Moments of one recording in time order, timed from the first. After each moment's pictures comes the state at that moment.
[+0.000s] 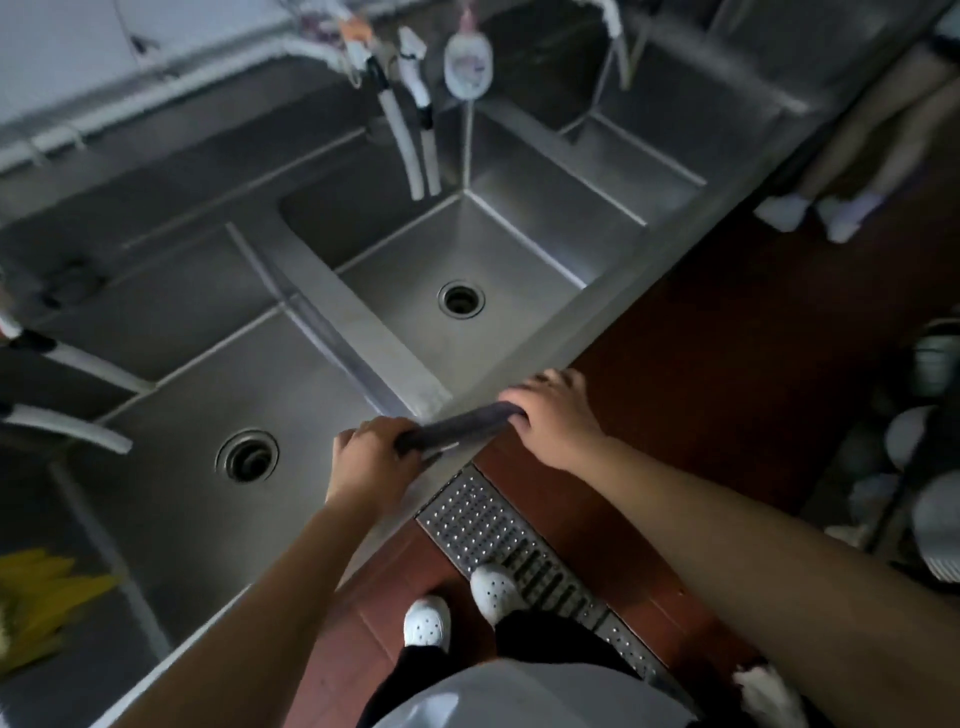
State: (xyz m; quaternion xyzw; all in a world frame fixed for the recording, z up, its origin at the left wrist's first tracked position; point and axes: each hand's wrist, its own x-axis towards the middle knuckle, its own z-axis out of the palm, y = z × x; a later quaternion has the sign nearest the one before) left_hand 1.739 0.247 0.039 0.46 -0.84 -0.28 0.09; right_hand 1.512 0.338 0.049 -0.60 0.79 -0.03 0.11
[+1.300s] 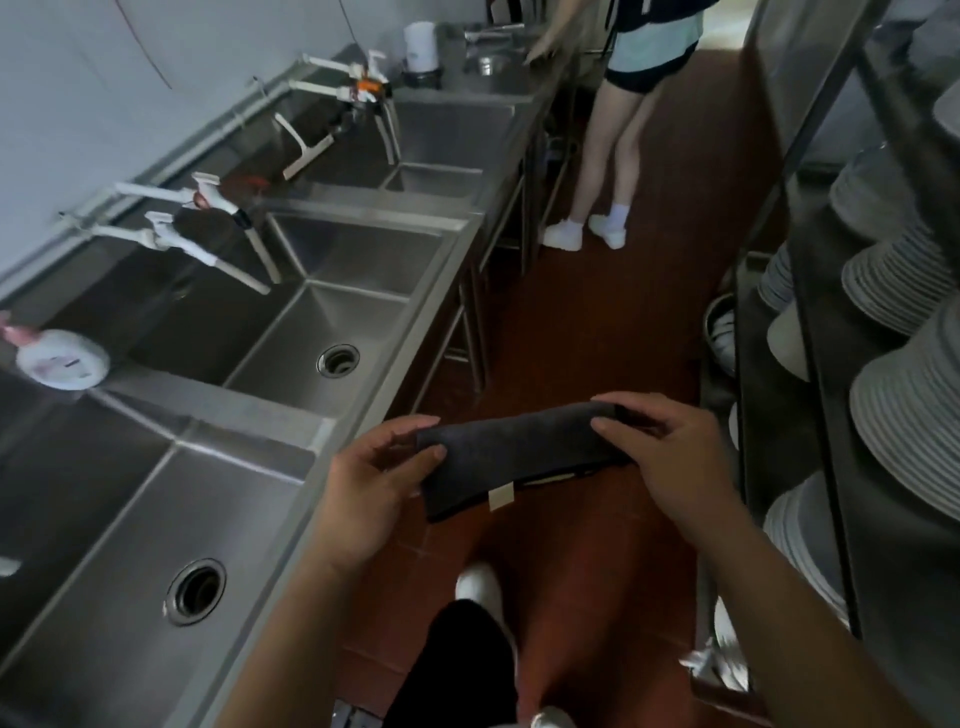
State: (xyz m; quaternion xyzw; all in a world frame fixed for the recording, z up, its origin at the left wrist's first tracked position) left_hand 1.149 0.337 0.161 0.22 -0.70 -0.66 0.15; right_hand 1.008 0.582 0.158 -0.17 0.75 -0.63 0.09
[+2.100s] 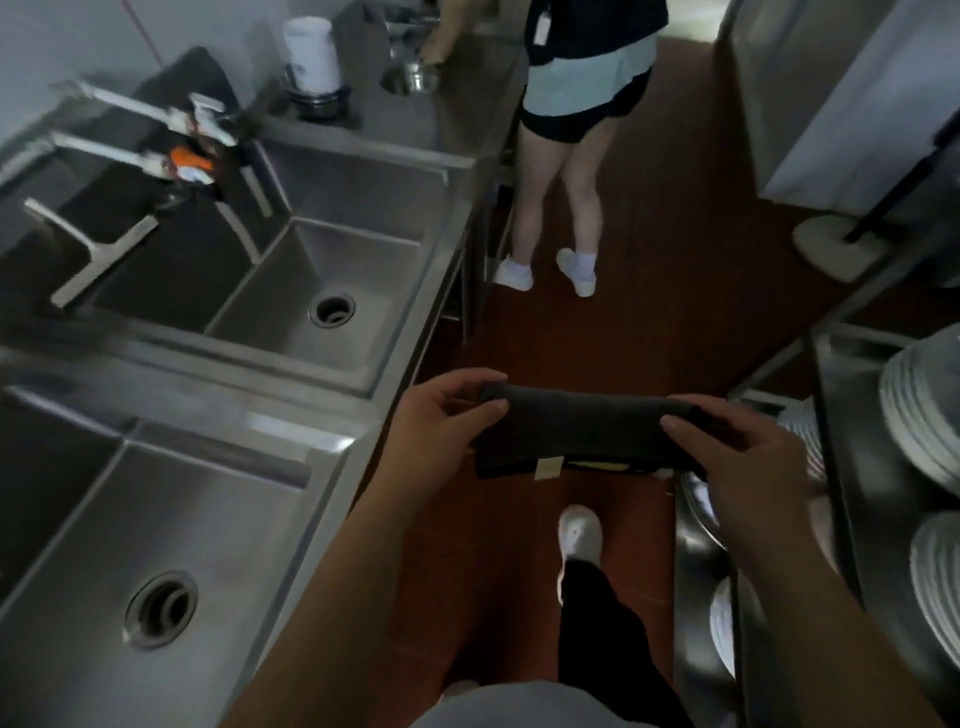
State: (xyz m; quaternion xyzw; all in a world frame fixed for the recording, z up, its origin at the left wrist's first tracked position) left_hand 0.507 0.208 0.155 0.17 -0.72 -0.67 0.05; right_hand 0.437 0.472 0.158 -0.03 0.78 -0.62 0.01
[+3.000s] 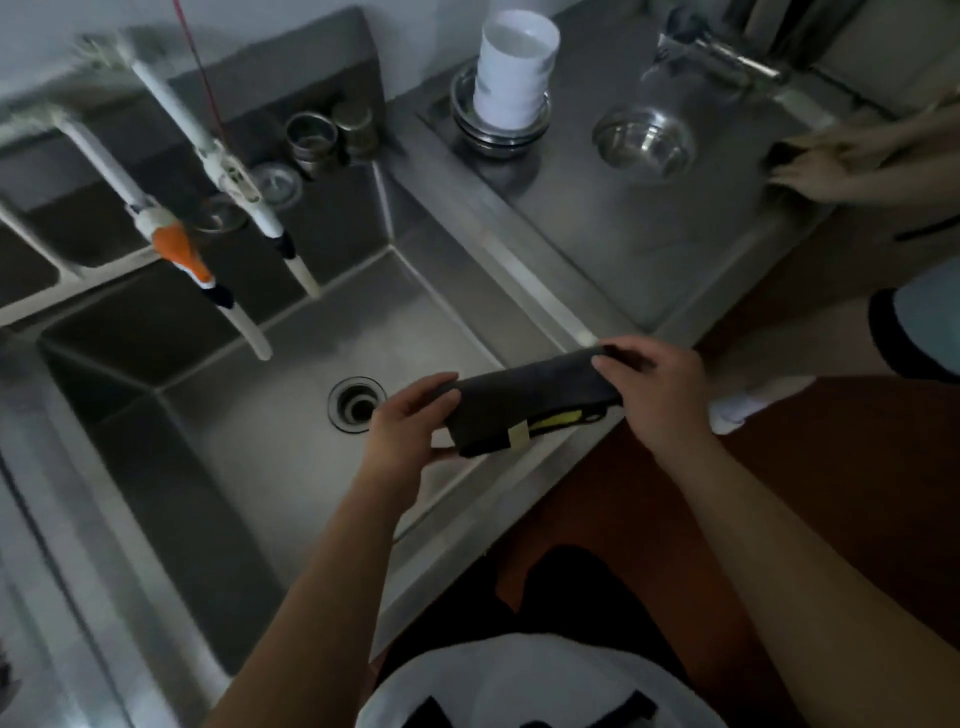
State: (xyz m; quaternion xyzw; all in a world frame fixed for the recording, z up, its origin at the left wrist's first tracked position) left_hand 0.096 -0.086 0.049 0.49 -0.39 -0.75 0.22; right_hand -0.135 0.025 0.098 -0.32 0.81 -0.44 0.23
